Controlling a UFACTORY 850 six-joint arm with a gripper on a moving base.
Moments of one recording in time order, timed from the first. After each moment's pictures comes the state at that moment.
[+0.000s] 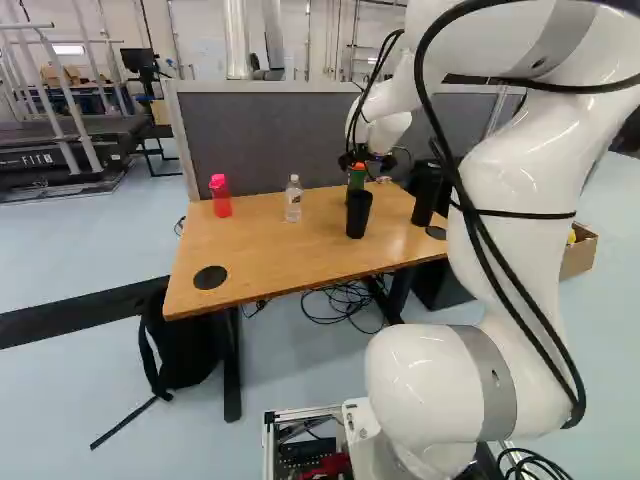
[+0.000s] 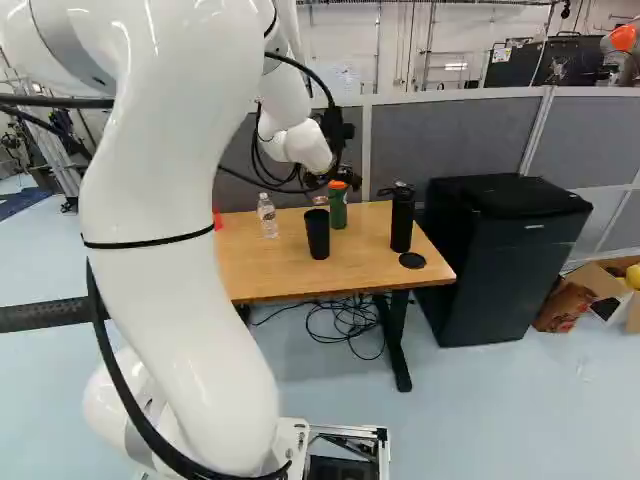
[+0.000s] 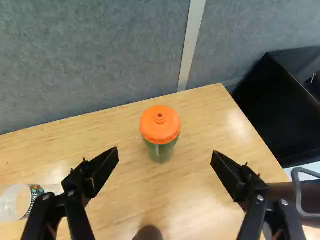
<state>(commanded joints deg) -8.1 -17.8 -64.0 0.0 2.3 0.0</state>
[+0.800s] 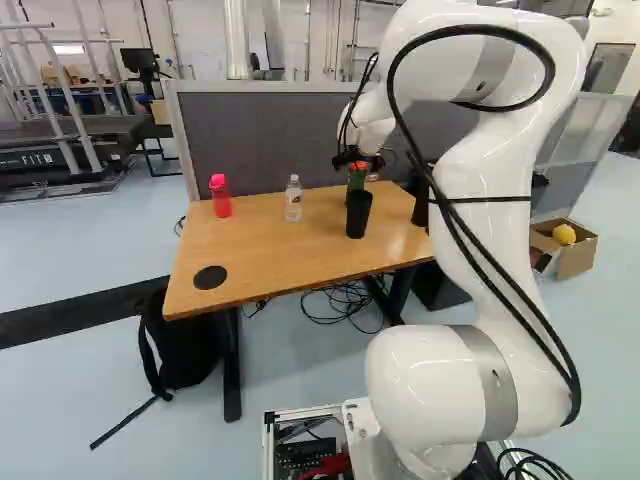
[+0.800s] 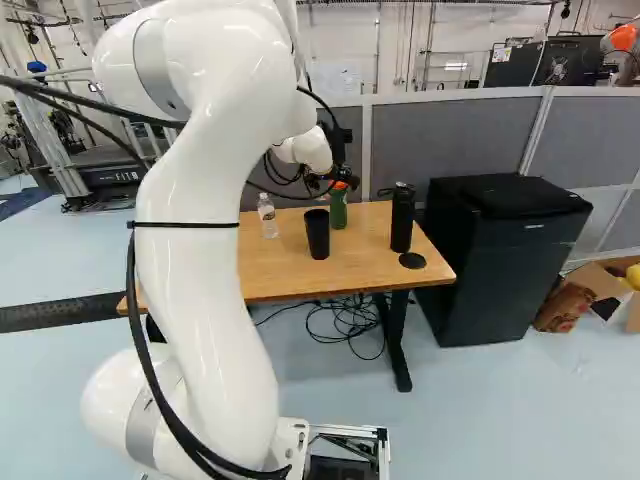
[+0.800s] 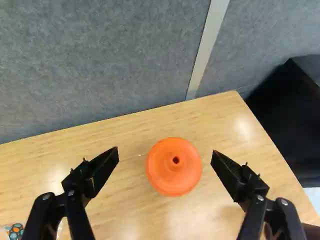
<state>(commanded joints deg) -6.3 -29.6 -76.1 0.0 1.7 0.0</state>
